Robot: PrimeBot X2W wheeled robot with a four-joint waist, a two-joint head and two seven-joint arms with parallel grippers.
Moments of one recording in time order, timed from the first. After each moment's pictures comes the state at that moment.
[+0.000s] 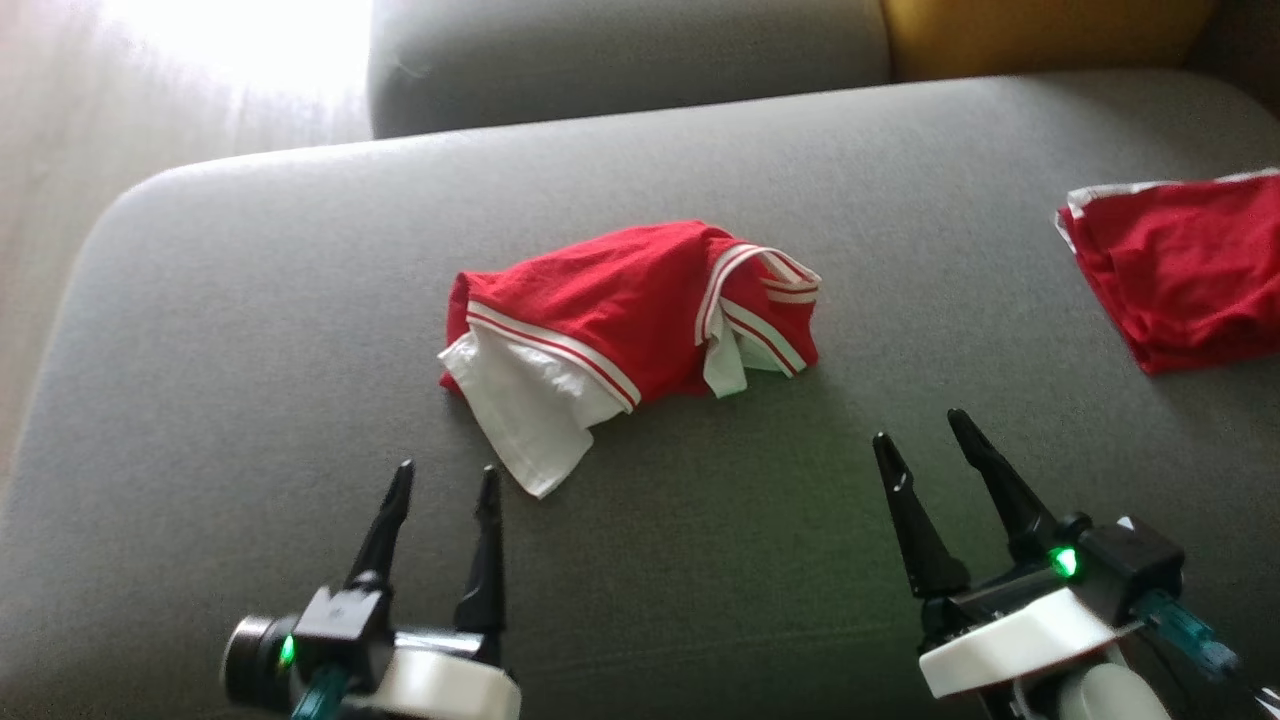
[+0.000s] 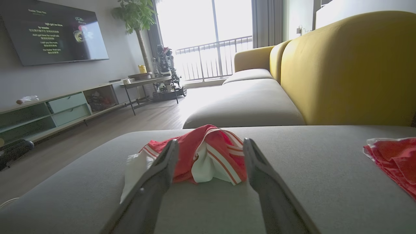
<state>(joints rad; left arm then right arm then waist) 0.15 0.05 -0.31 -0.05 -0.12 0.11 -0.26 0.05 -0.05 0.11 0.04 0.19 0.13 -0.26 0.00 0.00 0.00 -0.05</state>
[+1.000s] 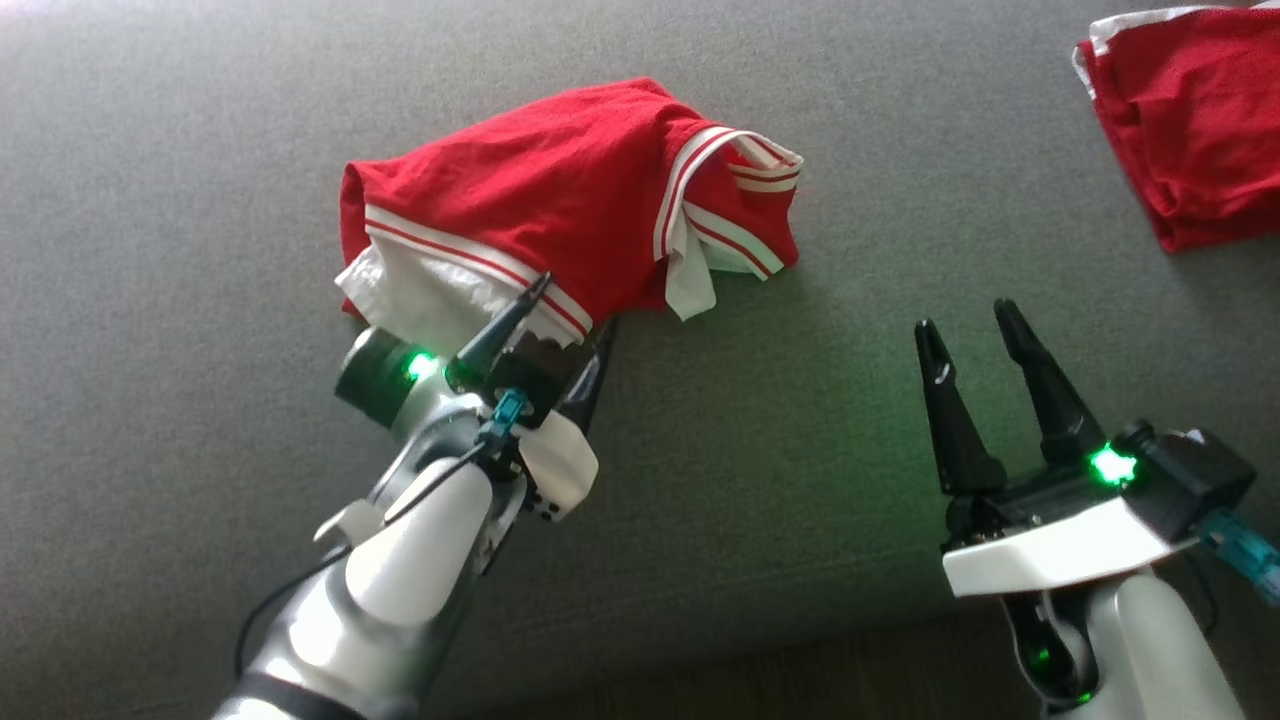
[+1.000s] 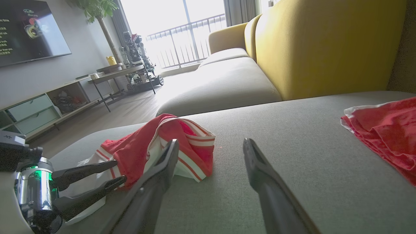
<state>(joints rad) -0.56 0.05 -0.62 0.68 0.01 0.01 -0.26 -0.08 -0.05 0.07 0.01 0.27 0.13 -0.26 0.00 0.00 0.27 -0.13</state>
